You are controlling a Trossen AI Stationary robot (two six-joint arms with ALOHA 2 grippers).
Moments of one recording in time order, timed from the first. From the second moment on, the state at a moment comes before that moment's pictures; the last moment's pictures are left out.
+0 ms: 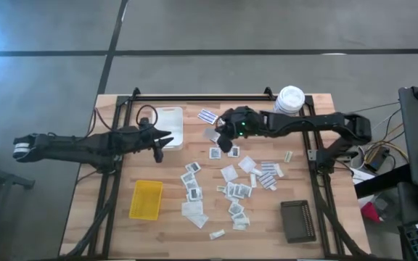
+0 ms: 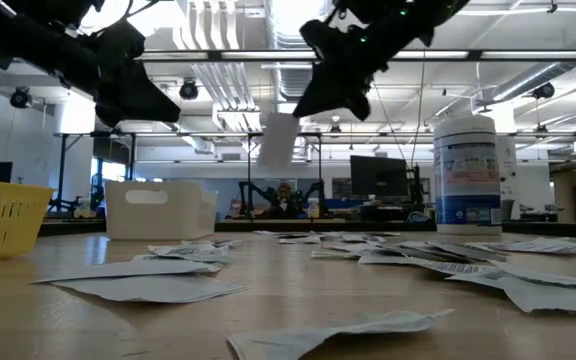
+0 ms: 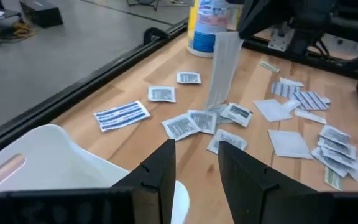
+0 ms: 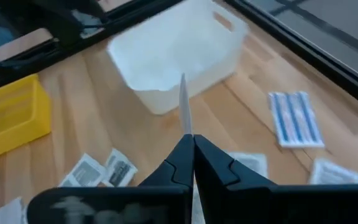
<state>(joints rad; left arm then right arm) 0.11 0.68 0.39 -0.04 -0.29 -0.22 -0.18 1.61 1.16 -0.17 0.07 0.34</state>
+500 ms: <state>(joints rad) 0.11 0.68 0.39 -0.02 -0.15 0.02 -0.18 1.80 1.41 -0.18 -0.09 0.19</state>
